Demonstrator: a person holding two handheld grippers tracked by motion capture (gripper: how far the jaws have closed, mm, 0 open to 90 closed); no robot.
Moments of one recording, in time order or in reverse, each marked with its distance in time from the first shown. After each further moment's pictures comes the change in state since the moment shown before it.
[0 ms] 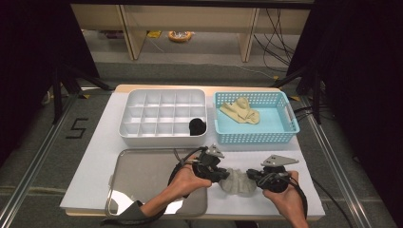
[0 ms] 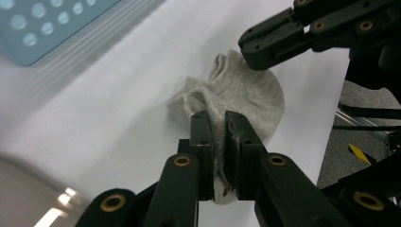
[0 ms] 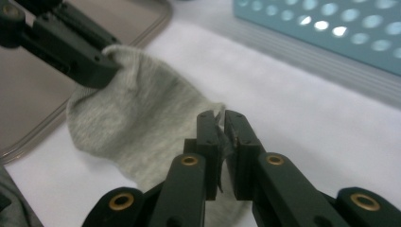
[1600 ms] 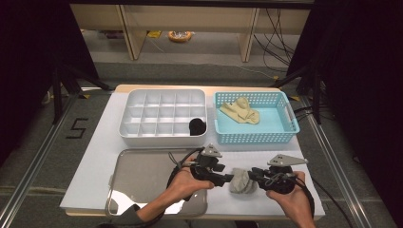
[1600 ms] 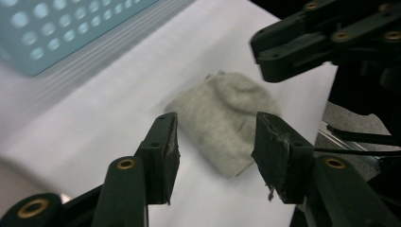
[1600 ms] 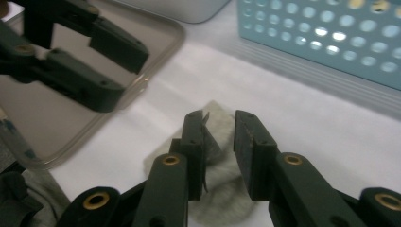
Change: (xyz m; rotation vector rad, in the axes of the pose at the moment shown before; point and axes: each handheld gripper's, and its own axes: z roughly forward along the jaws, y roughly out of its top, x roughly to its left) left arm 0.000 -0.010 -0.014 -0.084 0.006 -0.057; right arm 0.012 0.007 -0.018 -0.024 0.059 0.039
